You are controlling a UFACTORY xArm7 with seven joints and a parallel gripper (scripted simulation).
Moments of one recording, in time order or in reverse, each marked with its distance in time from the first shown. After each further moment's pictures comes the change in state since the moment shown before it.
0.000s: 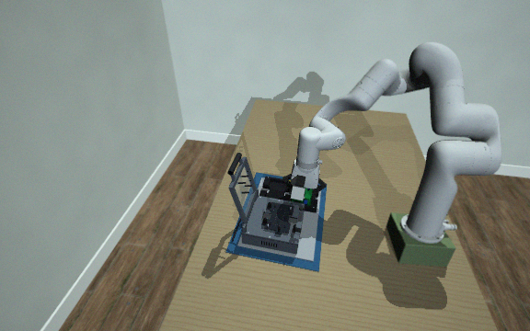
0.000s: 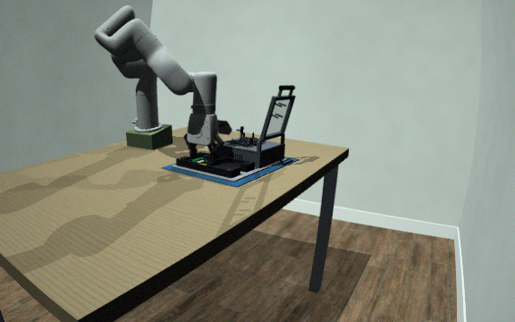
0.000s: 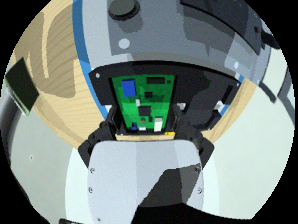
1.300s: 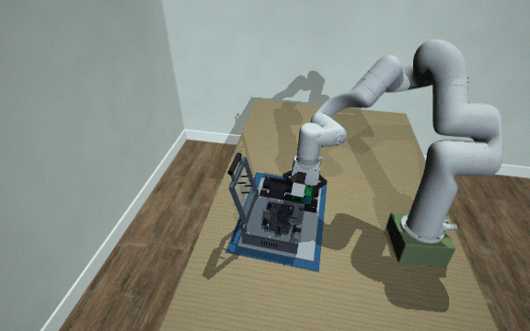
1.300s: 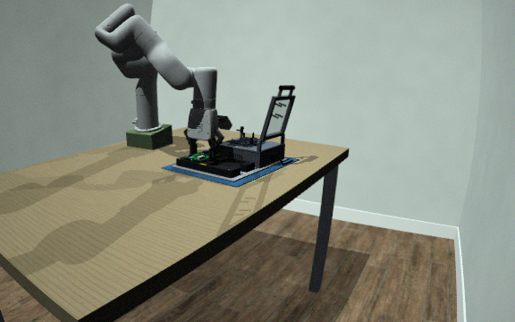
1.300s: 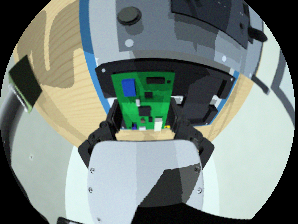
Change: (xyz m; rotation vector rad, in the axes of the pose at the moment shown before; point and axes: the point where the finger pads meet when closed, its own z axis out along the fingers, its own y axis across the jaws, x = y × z) arm 0.000 0.000 -0.016 0.000 0.000 0.000
